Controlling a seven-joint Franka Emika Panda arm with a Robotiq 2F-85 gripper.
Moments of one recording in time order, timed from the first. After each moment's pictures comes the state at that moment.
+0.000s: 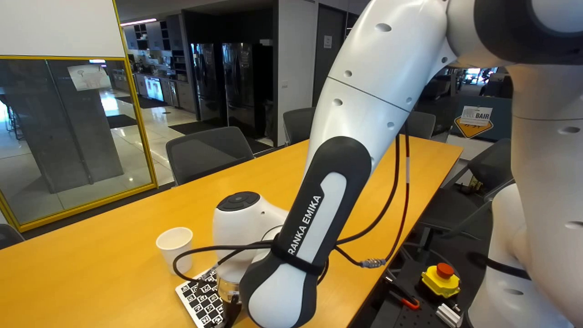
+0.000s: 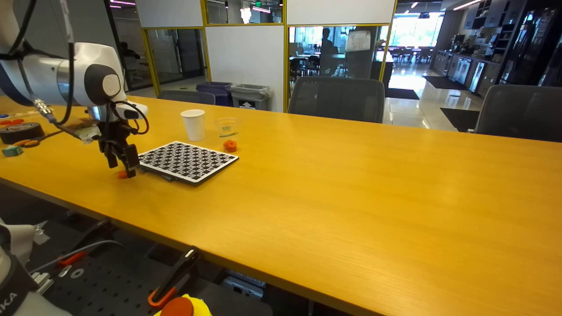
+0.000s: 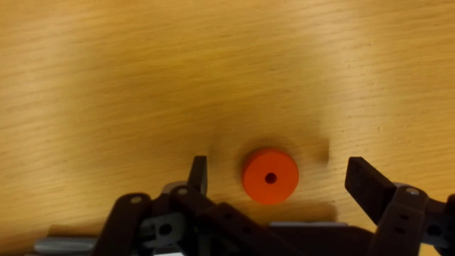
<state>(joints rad) 0.39 0.31 0.22 -2.49 0.02 2.80 0.70</state>
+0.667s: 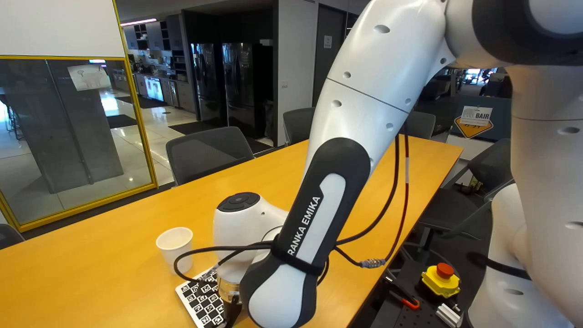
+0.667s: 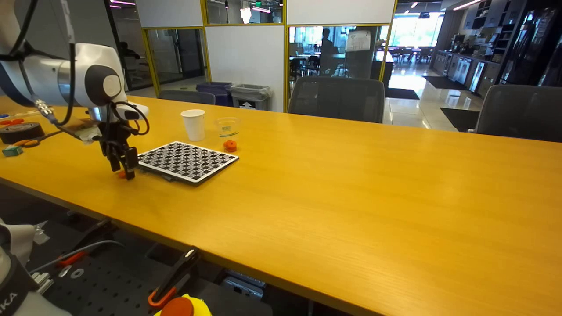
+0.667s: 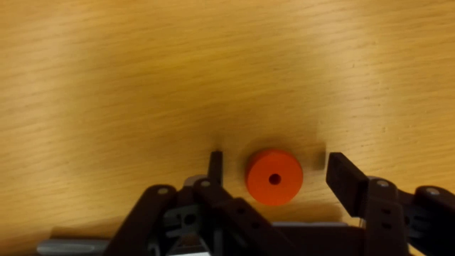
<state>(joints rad) 0.40 0.32 0.21 -2.49 0.02 2.80 0.70</state>
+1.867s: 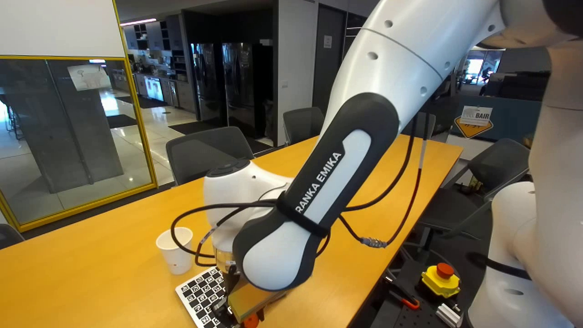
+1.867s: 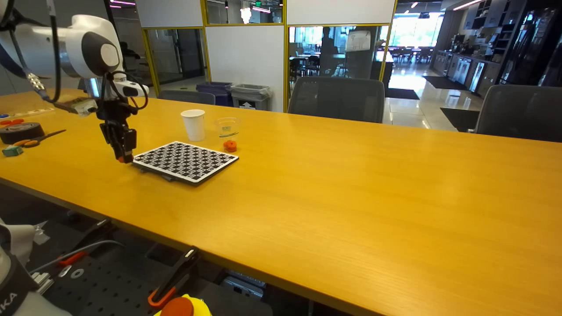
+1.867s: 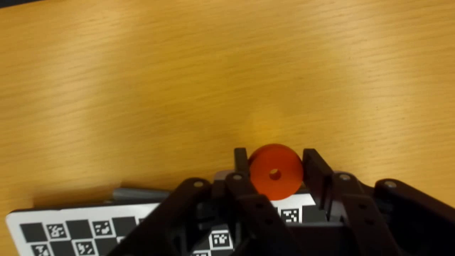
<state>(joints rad) 0.40 0.16 0.19 -2.47 -0.01 2.56 0.74</state>
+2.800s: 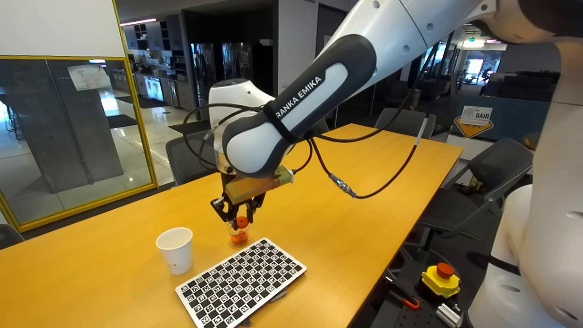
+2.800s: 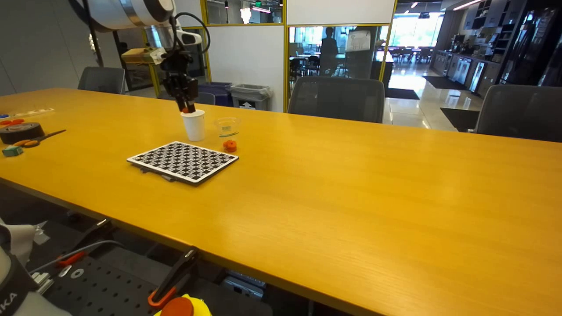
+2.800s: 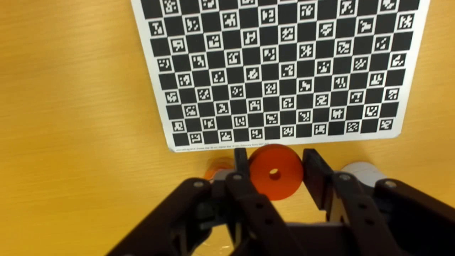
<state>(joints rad) 0.20 0.12 0.11 -2.20 -0.18 2.37 0.60</state>
